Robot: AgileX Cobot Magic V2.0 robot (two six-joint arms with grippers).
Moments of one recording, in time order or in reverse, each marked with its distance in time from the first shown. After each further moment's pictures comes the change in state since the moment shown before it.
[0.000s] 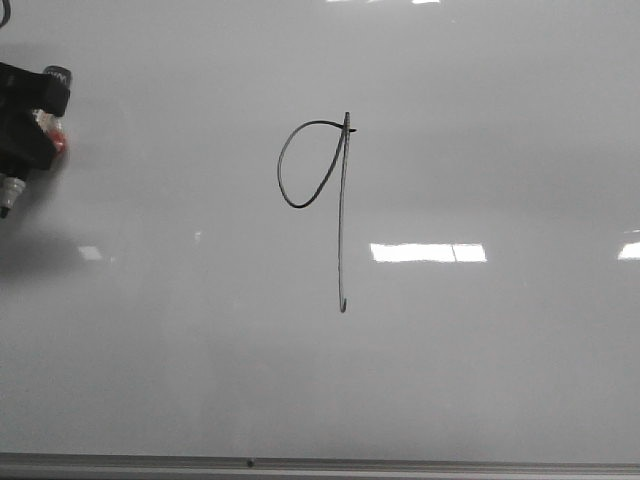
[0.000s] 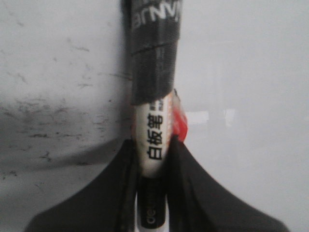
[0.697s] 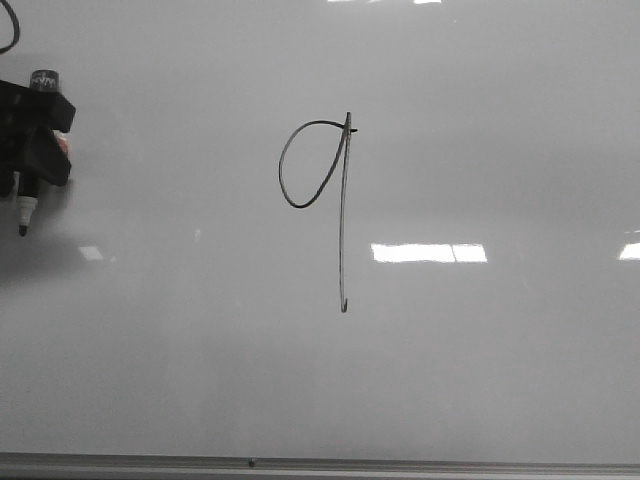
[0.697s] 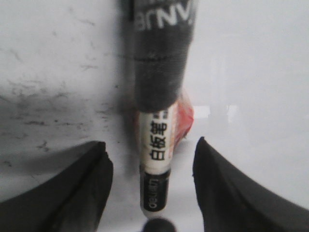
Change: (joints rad) left arm 0.000 0.012 0.009 -0.023 -0.004 0.006; right arm 0.000 0.000 0.000 0.000 0.027 0.003
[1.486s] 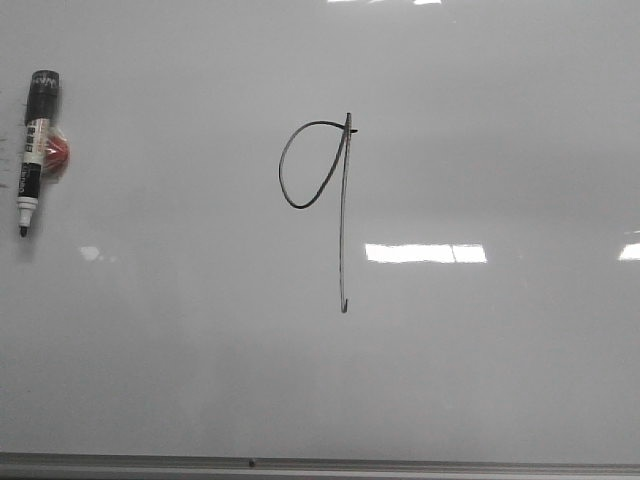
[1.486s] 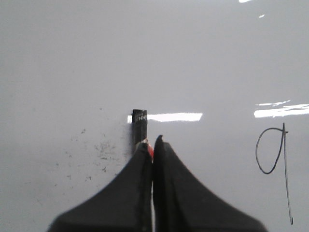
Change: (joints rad) left arm 0.000 -1.191 0.512 0.000 -0.040 0.035; right arm 0.000 0.000 0.000 0.000 0.000 0.002
